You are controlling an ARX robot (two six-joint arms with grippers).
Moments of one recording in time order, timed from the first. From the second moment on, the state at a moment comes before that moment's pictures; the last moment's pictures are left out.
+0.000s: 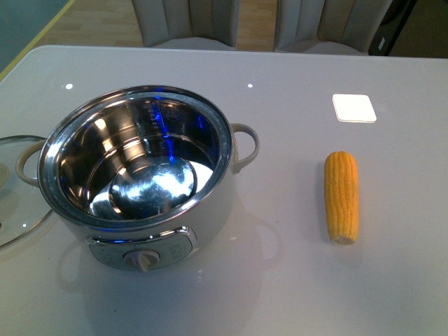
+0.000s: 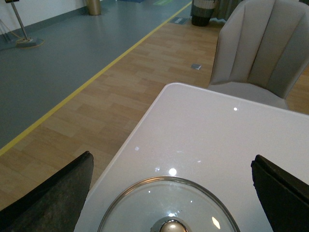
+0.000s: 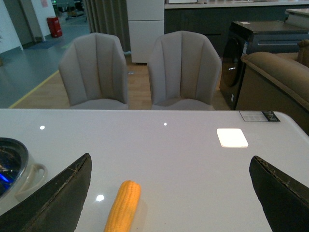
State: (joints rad) left arm 0.40 1.67 0.42 1.08 0.11 0.00; right arm 0.00 0.00 0.02 0.00 0.00 0.00
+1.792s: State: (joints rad) left arm 0.00 0.51 0.01 0.51 0.00 0.00; right arm 0.00 0.00 0.02 0.00 0.00 0.00
